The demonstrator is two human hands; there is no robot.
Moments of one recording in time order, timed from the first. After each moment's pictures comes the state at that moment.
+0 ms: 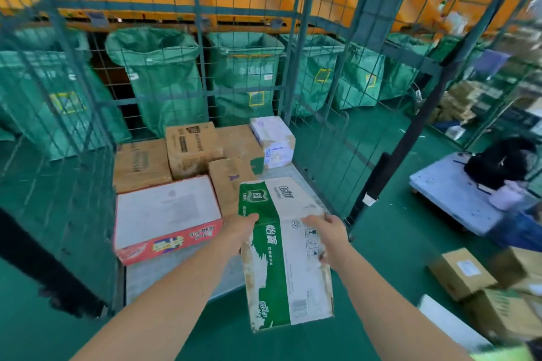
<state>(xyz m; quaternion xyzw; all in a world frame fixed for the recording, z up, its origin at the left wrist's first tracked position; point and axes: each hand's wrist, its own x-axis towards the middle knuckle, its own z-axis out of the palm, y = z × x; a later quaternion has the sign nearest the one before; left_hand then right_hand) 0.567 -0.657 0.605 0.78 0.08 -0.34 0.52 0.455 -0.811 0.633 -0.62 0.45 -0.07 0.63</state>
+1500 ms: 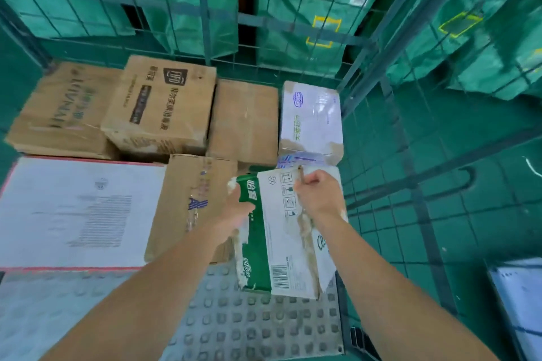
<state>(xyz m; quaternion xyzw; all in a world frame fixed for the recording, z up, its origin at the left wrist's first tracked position) 1.059 -0.985 0.411 0.68 0.22 -0.40 0.57 1.061 -1.153 0.445 -0.86 0.34 0.07 0.38</state>
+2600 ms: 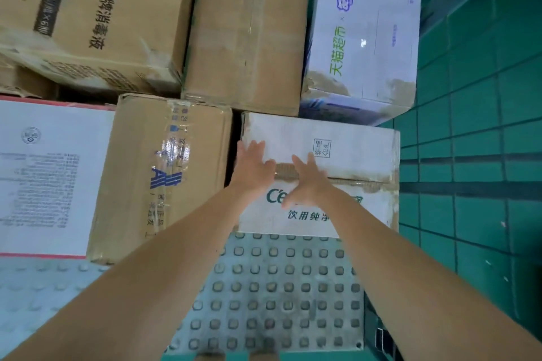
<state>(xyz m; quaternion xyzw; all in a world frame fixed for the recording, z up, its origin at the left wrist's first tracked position) 1.143 -1.052 0.179 0.81 0.15 -0.36 0.44 1.139 -1.187 0.193 -0.83 0.12 0.52 0.17</state>
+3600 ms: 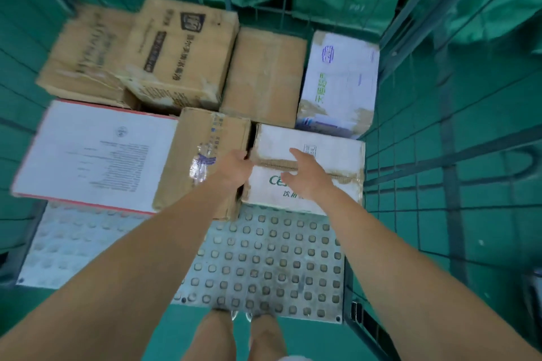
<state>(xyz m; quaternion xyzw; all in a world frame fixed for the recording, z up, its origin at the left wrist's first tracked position) 1.067 -1.012 0.384 0.81 0.24 -0.30 0.45 1.067 -1.185 0.377 -0.88 0.05 0.35 0.30</state>
